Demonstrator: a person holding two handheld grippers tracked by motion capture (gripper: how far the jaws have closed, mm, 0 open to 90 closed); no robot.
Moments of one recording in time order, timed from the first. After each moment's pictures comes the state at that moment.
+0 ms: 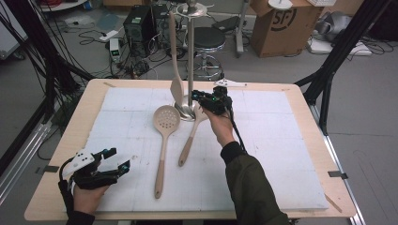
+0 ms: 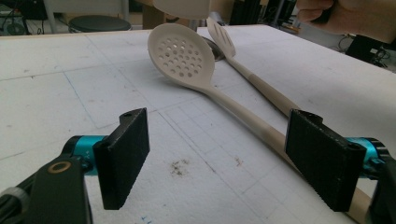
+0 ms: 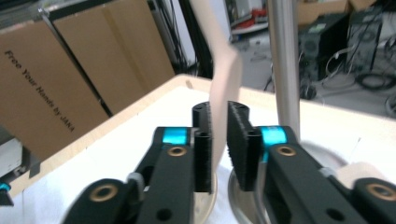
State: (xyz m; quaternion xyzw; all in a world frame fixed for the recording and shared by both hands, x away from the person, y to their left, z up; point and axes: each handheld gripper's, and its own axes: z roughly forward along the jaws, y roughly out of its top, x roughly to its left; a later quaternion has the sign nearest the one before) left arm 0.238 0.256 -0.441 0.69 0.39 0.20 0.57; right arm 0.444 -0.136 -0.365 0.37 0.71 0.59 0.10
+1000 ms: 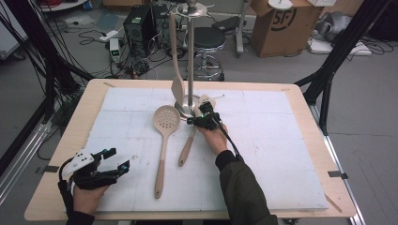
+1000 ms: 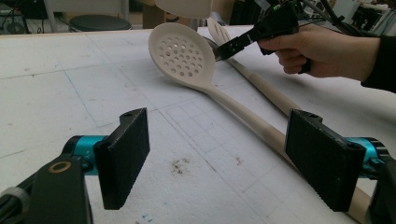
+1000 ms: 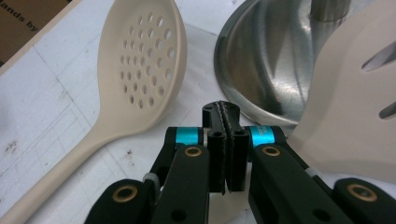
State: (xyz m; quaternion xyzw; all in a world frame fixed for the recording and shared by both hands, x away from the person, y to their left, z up) left arm 0.237 0.257 -0.441 0.69 0.39 0.20 0.57; right arm 0.463 -0.112 -0.450 0.42 0.80 0.43 0.00
